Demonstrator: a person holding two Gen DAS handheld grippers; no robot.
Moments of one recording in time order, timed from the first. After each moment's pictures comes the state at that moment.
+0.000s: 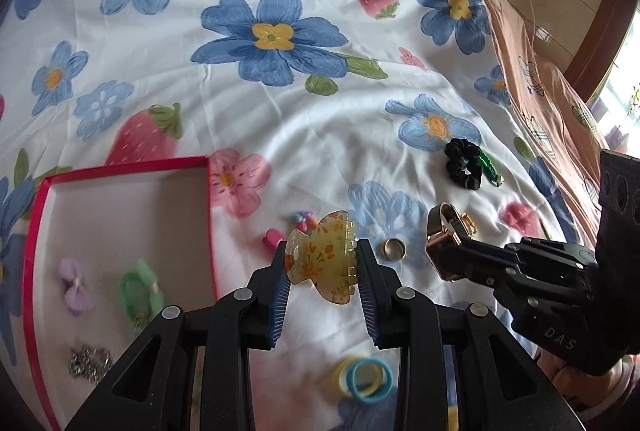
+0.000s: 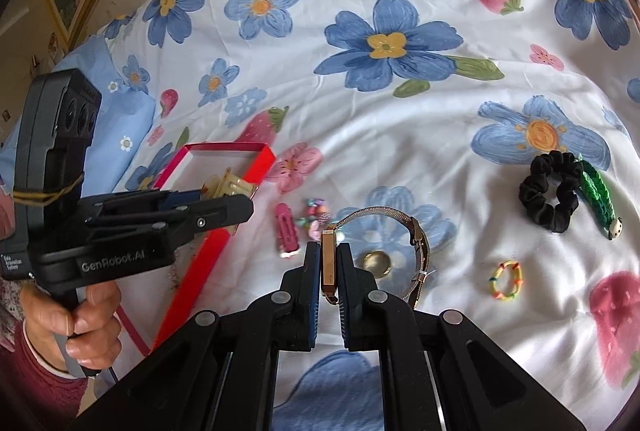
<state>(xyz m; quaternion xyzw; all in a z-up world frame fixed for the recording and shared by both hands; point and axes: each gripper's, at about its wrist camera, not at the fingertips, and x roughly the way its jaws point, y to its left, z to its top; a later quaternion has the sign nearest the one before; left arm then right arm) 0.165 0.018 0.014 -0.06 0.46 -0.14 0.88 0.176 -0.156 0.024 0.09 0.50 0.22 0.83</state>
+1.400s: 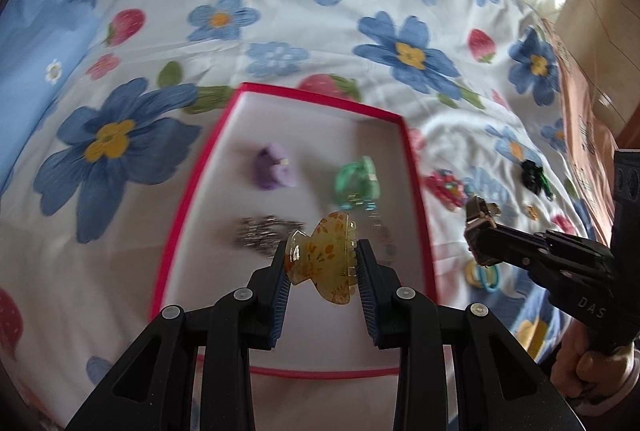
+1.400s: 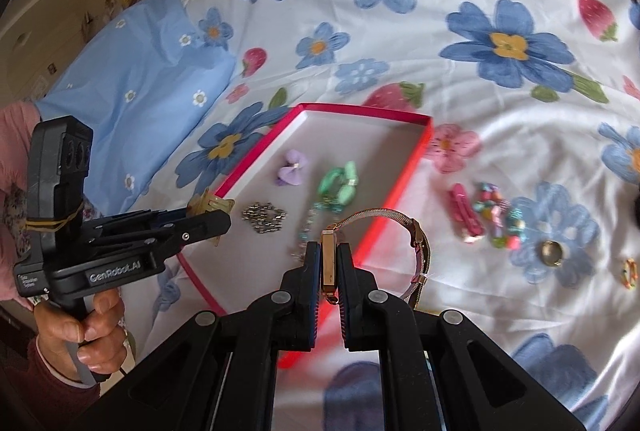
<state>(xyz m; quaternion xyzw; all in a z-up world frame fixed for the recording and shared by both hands) 0.023 0.154 0.026 -0.13 0.44 0.00 0.89 0.132 -0.028 0.042 0.07 0.50 0.33 0.80</state>
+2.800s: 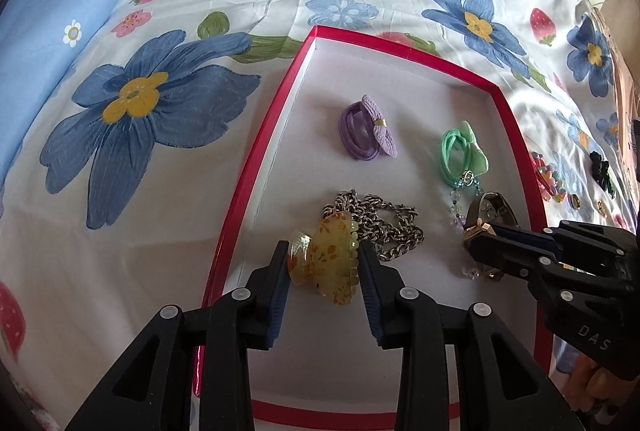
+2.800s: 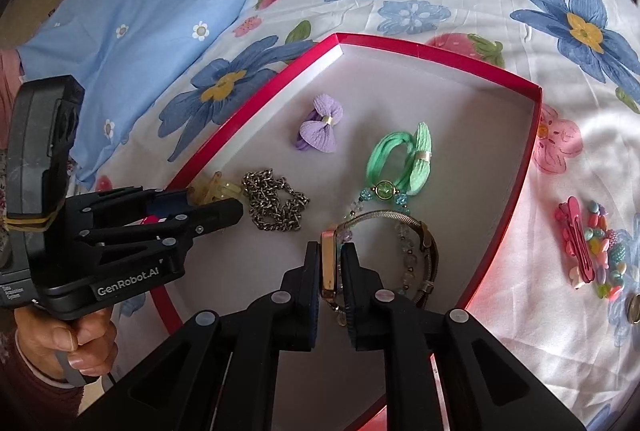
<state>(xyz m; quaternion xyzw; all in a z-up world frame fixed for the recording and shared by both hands) 0.073 0.184 -0.044 -0.12 0.49 0.06 0.86 0.152 0.064 -0.022 0.00 0.55 0.36 0.75</state>
